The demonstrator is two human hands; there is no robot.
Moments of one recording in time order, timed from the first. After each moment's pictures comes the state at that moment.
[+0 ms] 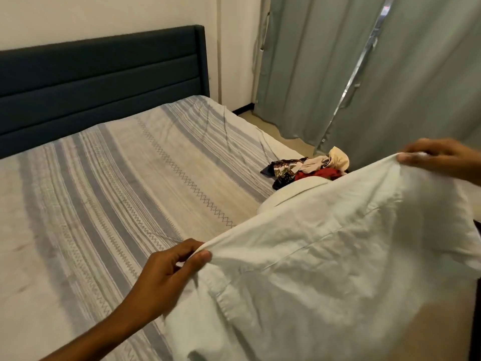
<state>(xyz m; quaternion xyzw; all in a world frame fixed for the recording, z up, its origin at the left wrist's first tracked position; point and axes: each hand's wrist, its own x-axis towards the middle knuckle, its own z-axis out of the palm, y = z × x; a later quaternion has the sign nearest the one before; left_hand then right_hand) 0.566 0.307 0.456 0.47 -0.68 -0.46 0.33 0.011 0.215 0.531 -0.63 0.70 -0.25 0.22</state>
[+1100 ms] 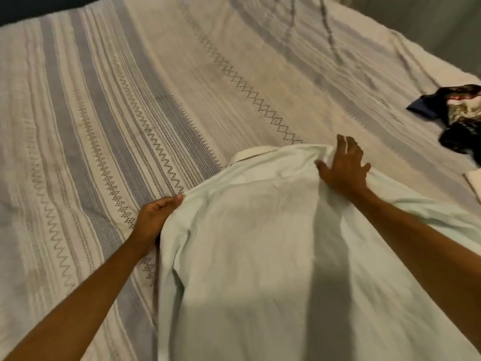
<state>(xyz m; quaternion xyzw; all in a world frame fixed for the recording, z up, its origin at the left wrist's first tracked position) 0.847 -0.052 -0.134 0.67 -0.29 -0.55 0.40 0.396 -0.169 -0.116 -0.62 0.77 -0.11 0.11</state>
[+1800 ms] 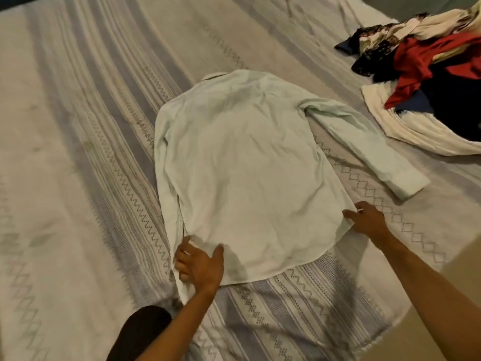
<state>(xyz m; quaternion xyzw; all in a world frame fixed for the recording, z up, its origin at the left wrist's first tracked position) 0.585 0.454 -0.092 0.88 -0.31 -0.32 0.18 0.172 0.332 -0.086 -0.38 0.84 -0.13 0.37</state>
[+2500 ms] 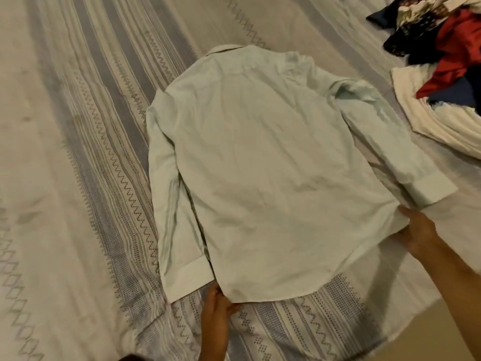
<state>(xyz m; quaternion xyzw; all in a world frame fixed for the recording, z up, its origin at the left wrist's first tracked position) 0.527 0.549 -0.112 0.74 -0.03 -0.57 0.35 0.103 0.321 -0.073 -0.01 0.76 -0.40 0.52</state>
